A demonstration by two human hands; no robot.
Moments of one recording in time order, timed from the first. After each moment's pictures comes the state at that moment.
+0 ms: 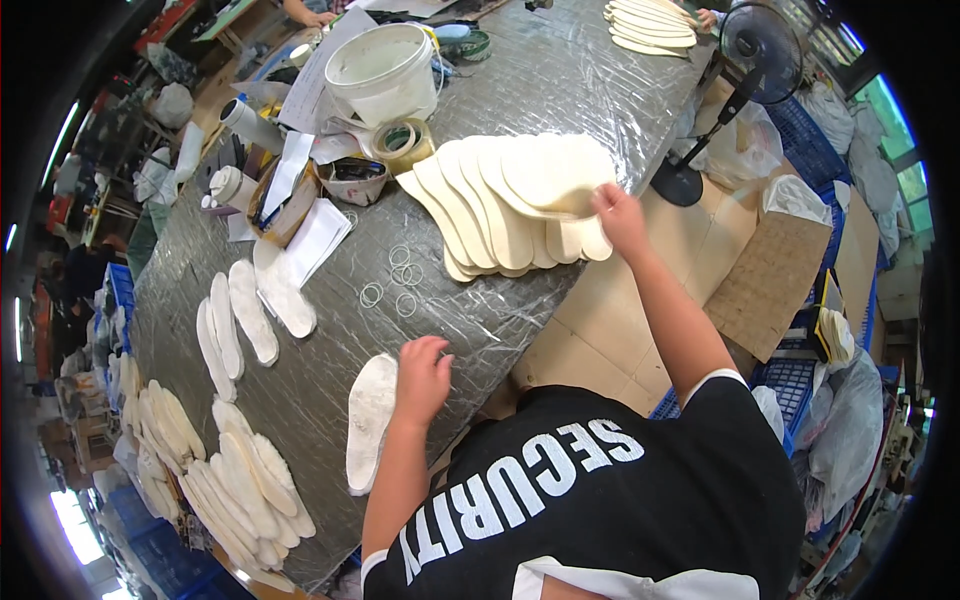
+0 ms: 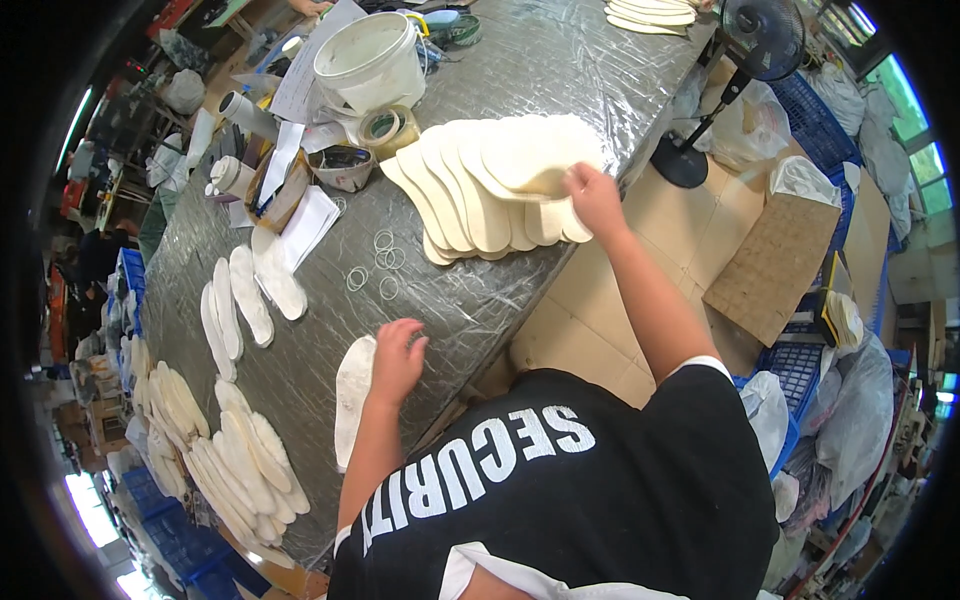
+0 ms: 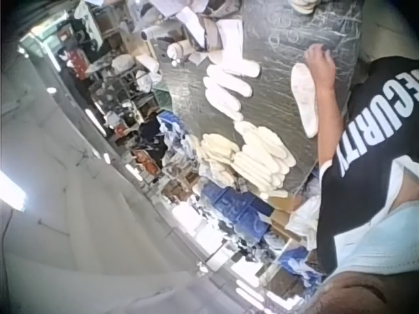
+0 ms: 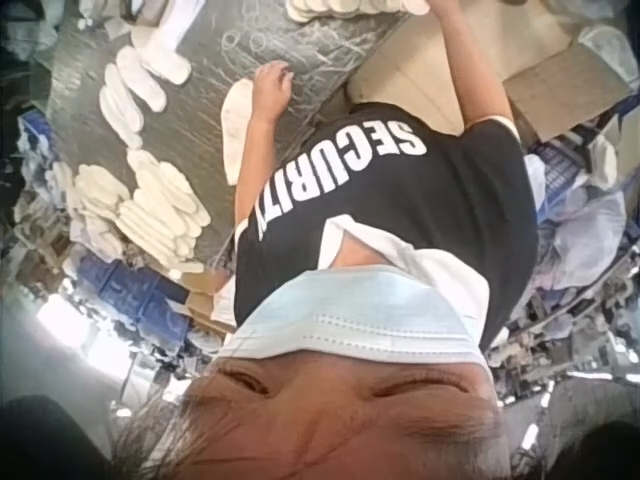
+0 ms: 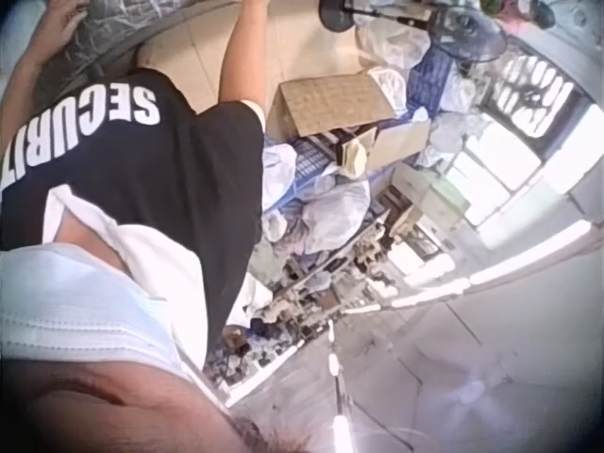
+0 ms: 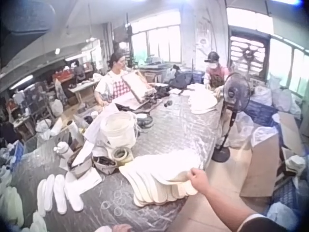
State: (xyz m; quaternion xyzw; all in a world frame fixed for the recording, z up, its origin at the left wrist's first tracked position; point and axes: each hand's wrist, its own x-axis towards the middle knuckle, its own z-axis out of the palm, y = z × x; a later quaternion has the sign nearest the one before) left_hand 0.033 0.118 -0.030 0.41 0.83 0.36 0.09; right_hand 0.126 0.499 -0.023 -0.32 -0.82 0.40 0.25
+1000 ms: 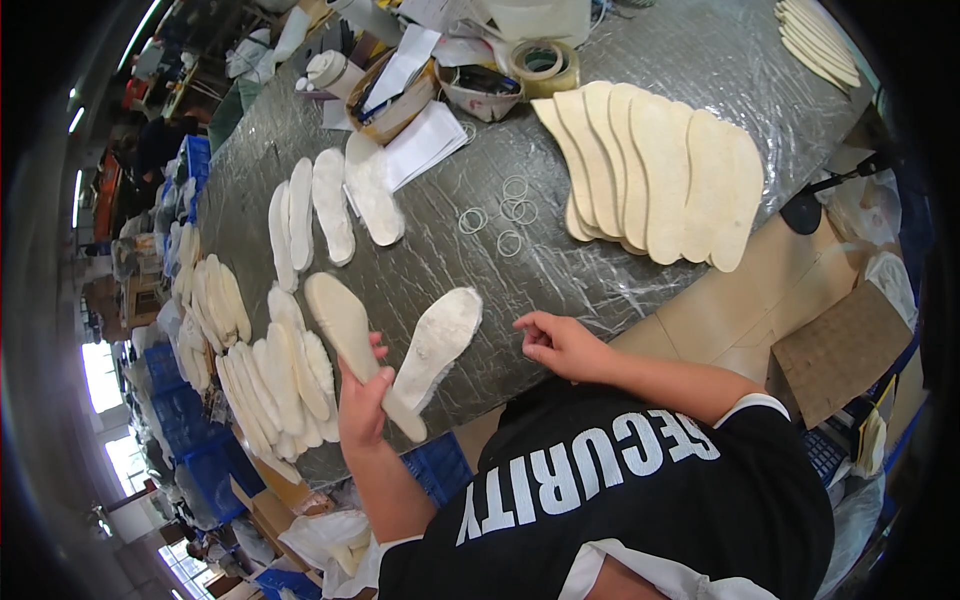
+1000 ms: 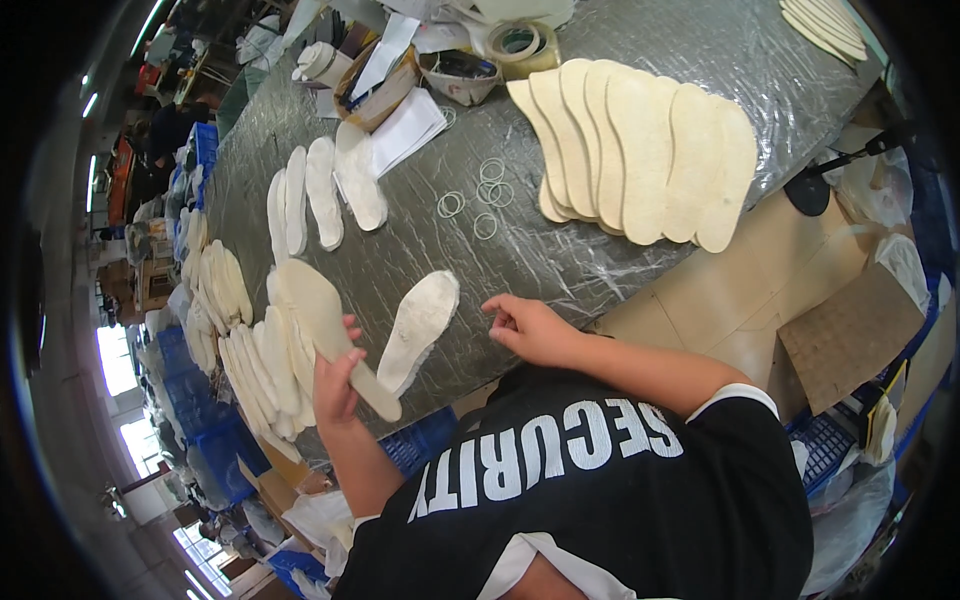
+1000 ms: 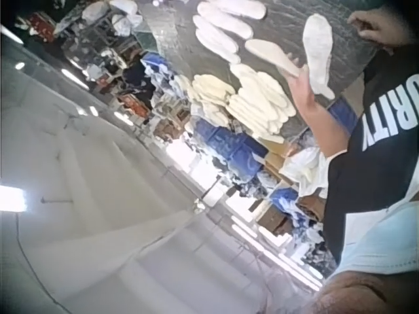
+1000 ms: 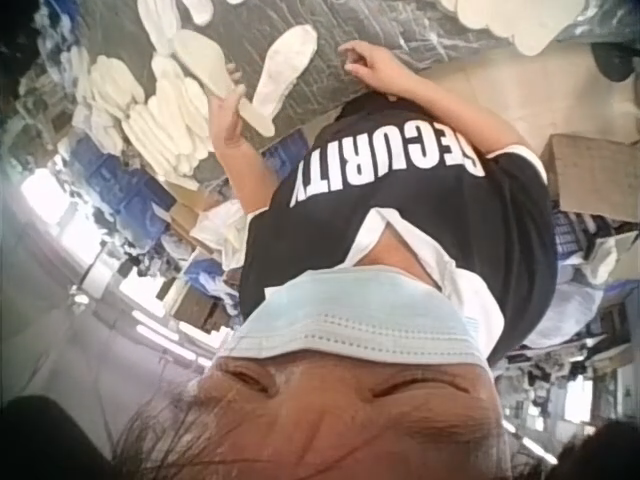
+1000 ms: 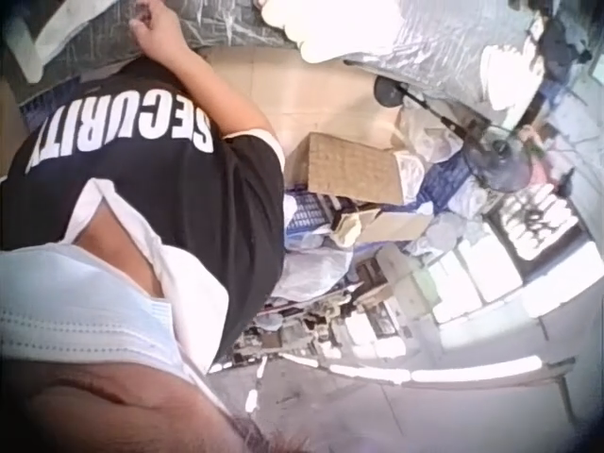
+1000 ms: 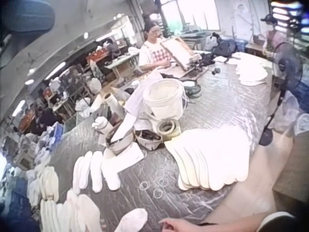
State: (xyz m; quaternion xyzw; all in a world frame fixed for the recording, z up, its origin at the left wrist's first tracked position) left_hand 0.037 -0.021 0.069 -0.06 0.69 0.70 0.19; right_hand 0.111 0.263 -0.044 0.02 -0.70 0.69 -0.19
